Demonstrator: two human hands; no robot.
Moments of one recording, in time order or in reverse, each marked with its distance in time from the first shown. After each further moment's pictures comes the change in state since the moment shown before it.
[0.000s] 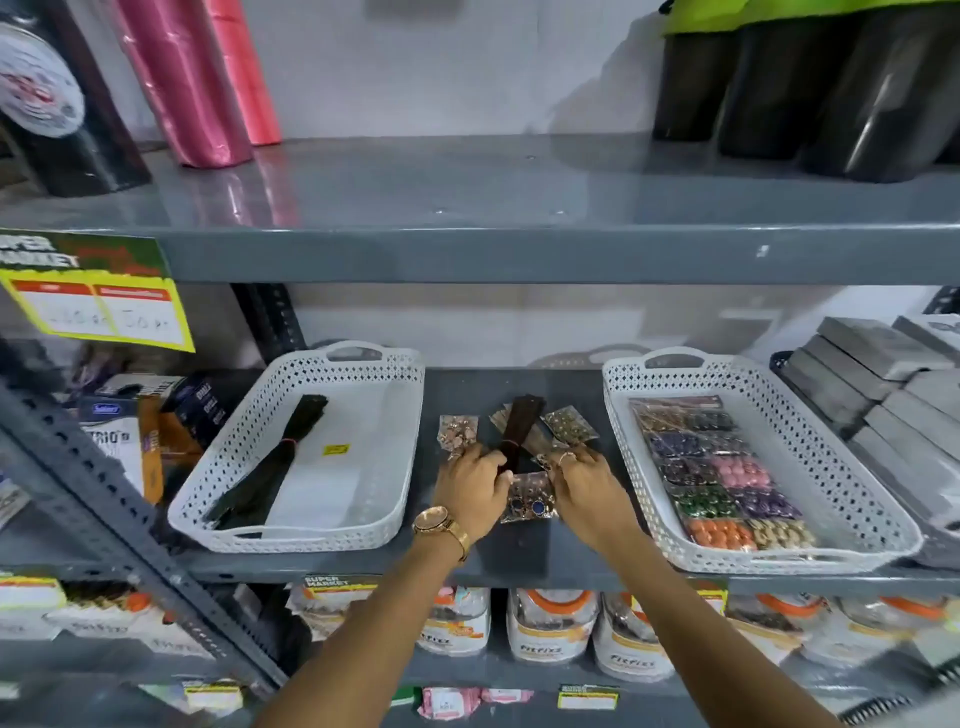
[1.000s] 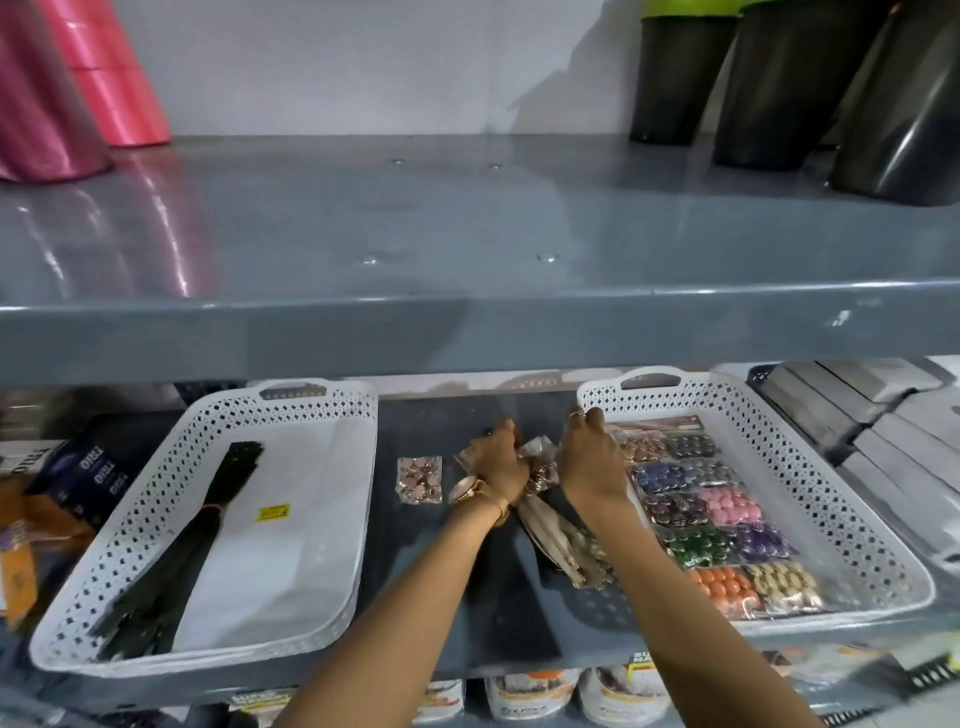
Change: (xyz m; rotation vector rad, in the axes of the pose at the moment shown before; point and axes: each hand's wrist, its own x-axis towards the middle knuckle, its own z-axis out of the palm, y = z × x) left_hand 0.115 0.042 0.019 -0.346 -0.021 -0.123; right_hand 0.088 0.019 -0.024 0.059 0.178 0.282
